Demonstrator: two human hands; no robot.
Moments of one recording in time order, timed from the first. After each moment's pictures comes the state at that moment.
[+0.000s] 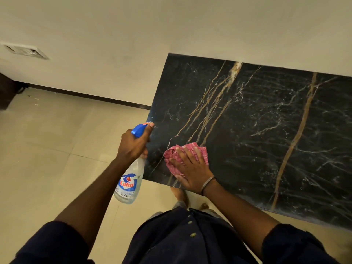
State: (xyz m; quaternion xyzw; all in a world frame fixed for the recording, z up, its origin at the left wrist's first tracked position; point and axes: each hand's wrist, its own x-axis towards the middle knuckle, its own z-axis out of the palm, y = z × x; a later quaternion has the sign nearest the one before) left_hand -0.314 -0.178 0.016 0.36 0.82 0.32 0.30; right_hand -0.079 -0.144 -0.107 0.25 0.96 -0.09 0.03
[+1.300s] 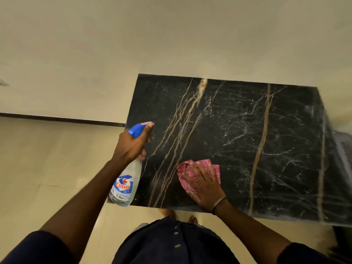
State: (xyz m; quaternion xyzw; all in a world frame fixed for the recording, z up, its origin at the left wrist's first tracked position) left_hand -0.271 -0.099 0.055 0.43 0.74 0.37 0.37; right_hand 0.022 -0.124 -0.098 0.38 0.92 -0.08 0.08
